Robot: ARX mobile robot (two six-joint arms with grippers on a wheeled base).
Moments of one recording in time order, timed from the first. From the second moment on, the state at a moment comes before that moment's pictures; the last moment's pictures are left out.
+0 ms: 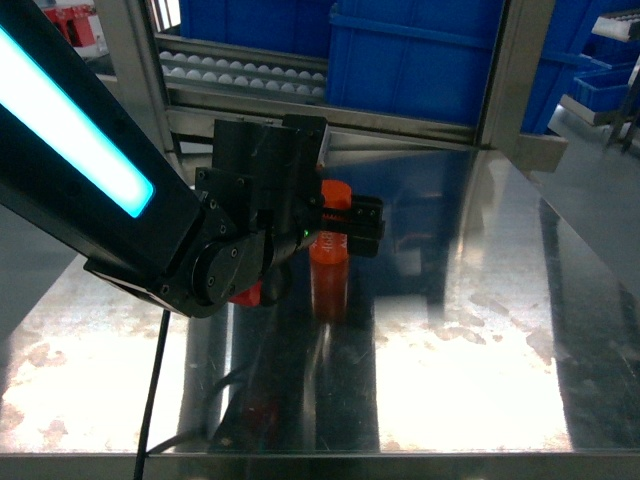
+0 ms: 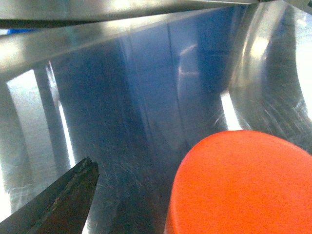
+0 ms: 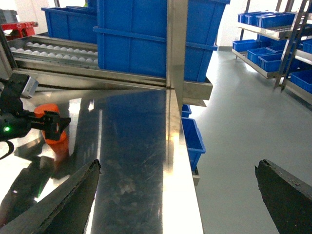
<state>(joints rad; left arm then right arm) -0.41 2.41 1.38 0.72 -0.11 -0.04 0.00 0.00 0.01 -0.01 0.00 0.00</state>
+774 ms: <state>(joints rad) -0.42 1.68 0.79 1.01 -0.30 0.07 0.00 0.00 0.01 -0.01 0.00 0.00</state>
